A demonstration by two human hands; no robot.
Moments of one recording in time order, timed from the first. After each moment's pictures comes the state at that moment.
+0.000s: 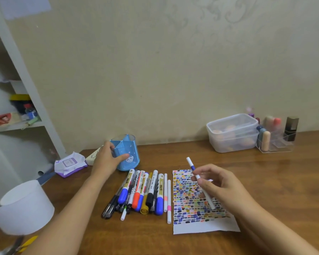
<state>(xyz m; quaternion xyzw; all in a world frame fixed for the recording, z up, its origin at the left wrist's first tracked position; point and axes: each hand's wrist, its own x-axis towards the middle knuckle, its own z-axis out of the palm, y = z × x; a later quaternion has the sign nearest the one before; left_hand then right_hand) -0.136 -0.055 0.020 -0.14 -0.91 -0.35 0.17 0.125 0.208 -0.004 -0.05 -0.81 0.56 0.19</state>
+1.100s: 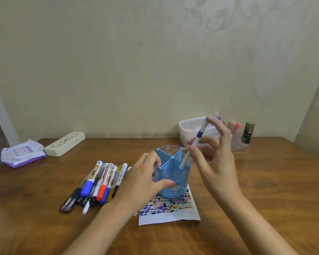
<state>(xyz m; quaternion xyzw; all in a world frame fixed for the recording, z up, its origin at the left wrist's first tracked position) 0.052 0.055 0.015 -0.41 -0.84 -0.35 0.08 0.155 0.217 0.038 0.02 -0.76 0.44 0.48</state>
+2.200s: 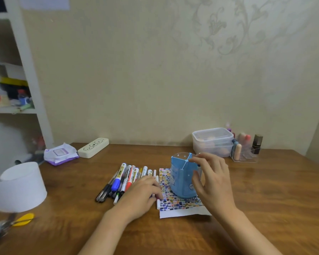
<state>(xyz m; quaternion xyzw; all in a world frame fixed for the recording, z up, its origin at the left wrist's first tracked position) 0.037 -0.012 -0.017 -0.47 -0.86 -0.19 0.05 0.156 0.197 0.000 -0.04 -0.87 0.11 0.48</state>
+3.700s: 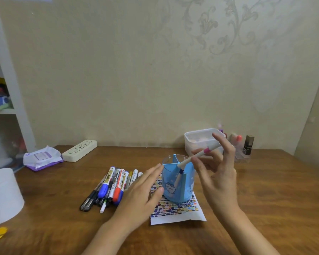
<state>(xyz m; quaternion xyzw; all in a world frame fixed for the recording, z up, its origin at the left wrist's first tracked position) 0.063 0.011 -0.004 -0.43 -0.84 -0.33 0.05 0.166 0.189 0.035 0.03 -0.74 0.40 0.54</state>
